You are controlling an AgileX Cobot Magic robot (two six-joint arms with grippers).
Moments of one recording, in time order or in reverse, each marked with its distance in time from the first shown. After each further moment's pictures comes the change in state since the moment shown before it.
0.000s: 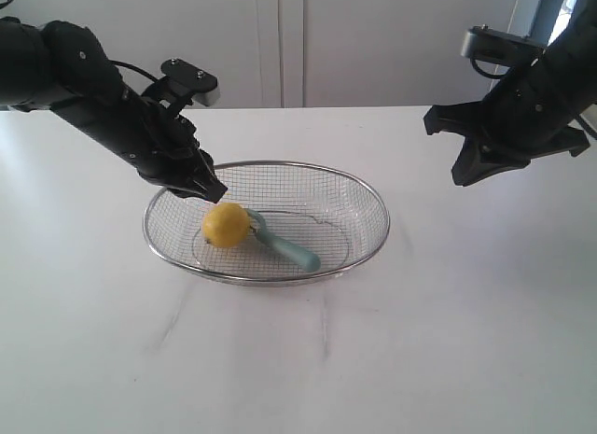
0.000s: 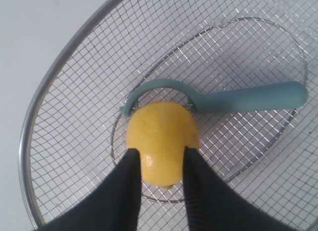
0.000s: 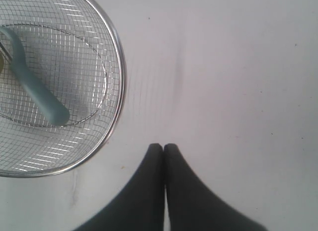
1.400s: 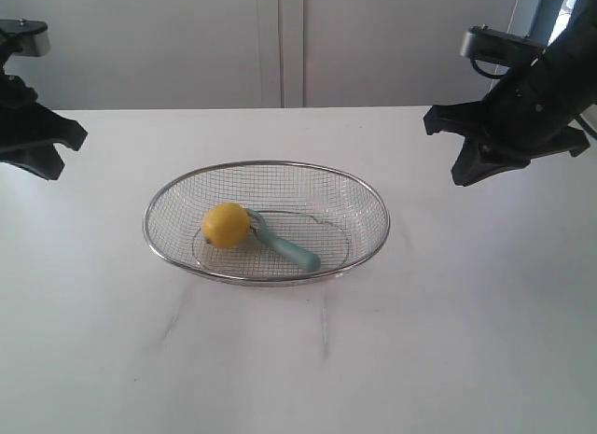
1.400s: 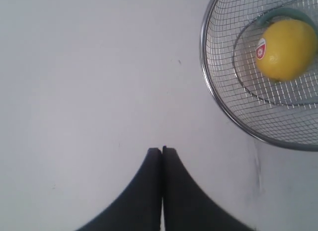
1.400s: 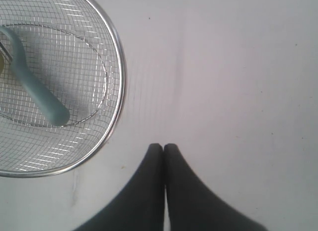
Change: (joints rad) left arm 0.274 -0.273 0.065 0.227 0.304 -0.418; right arm 0.000 0.000 0.000 0.000 0.000 0.000
